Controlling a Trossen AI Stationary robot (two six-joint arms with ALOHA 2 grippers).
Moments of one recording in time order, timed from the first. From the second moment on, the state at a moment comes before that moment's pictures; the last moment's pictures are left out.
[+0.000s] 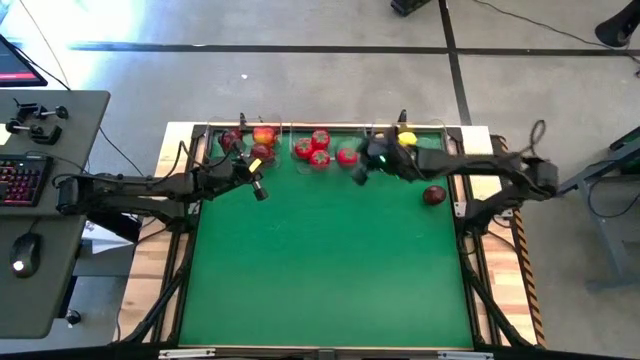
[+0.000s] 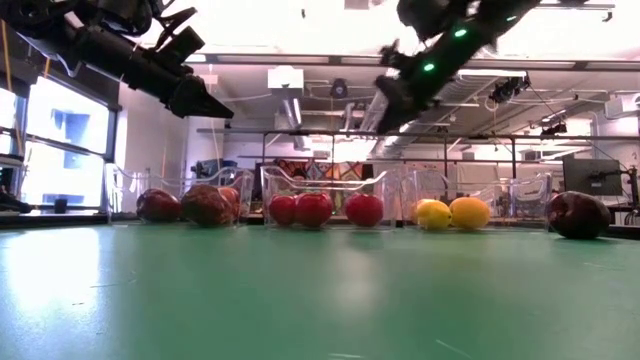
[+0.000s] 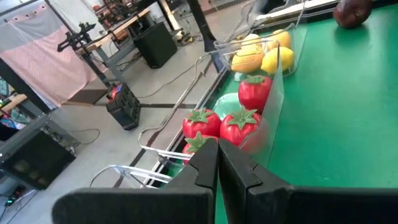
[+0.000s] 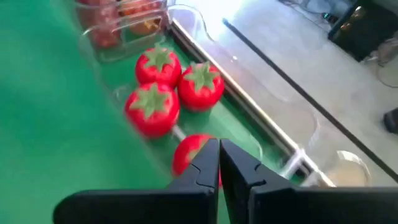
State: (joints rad) left arm 0.25 0.93 0.39 0.27 -0.40 0.35; right arm -0.30 1.46 1.00 -0.20 0.40 0.05
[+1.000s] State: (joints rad) left arm 0.25 0.93 0.39 0.27 -0.29 0.32; right arm -0.09 1.07 0.73 -1.19 0.54 1.03
